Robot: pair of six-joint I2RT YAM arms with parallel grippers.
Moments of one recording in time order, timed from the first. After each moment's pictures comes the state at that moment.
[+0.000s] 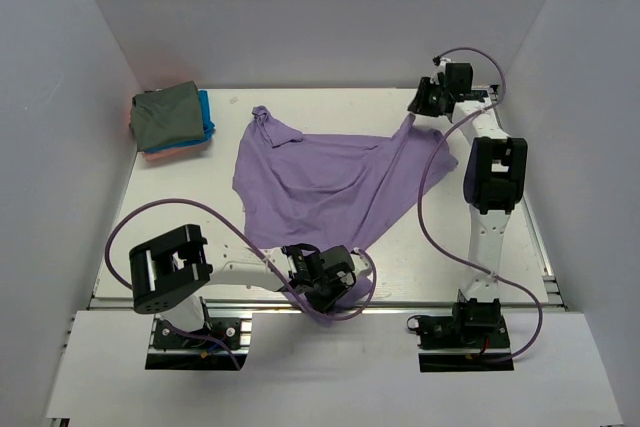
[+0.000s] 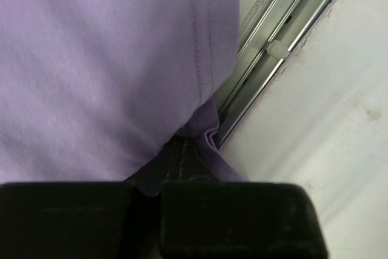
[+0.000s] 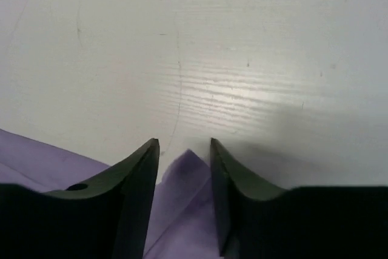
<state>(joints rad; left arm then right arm) -1.27 1.61 0.78 -0.29 0.10 -0.31 0.02 2.32 1.93 -0.28 -0.33 0.18</state>
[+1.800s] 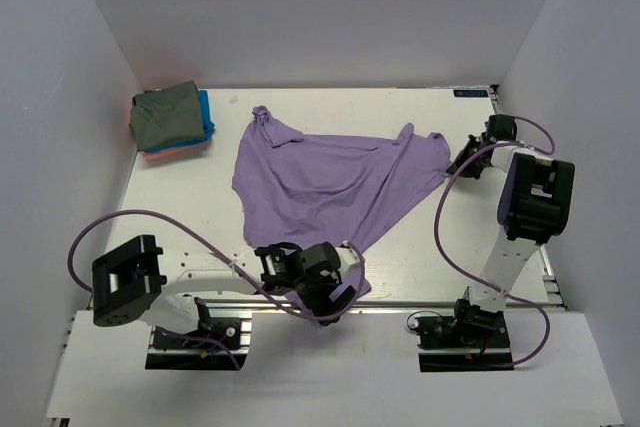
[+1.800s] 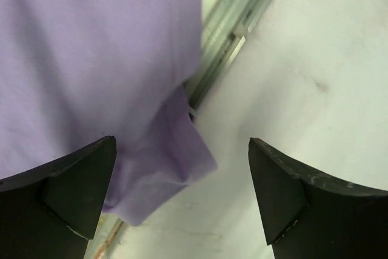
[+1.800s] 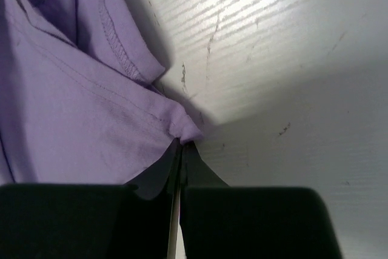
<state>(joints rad) -1.28 1.39 0.72 -0.31 0.09 -0.34 -0.20 1.98 1.27 -0.30 -0.29 0.39</state>
